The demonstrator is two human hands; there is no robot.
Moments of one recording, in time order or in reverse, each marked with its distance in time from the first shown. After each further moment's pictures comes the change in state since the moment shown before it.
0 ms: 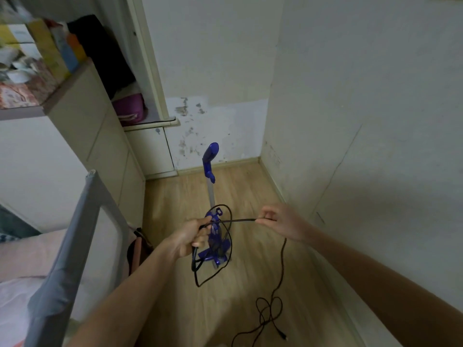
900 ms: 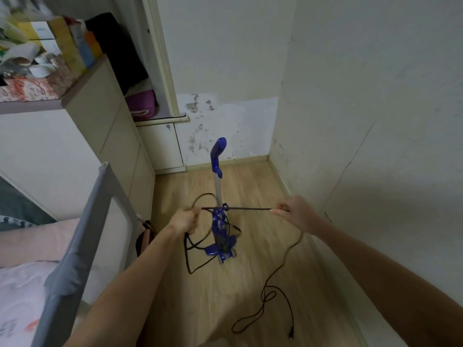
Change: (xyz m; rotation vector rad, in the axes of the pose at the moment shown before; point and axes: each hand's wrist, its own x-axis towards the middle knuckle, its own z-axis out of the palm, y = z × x) left_hand -0.005 0.006 -0.015 0.228 0.318 0.118; right_hand 0.007 0.033 -0.006 -0.174 0.030 0.004
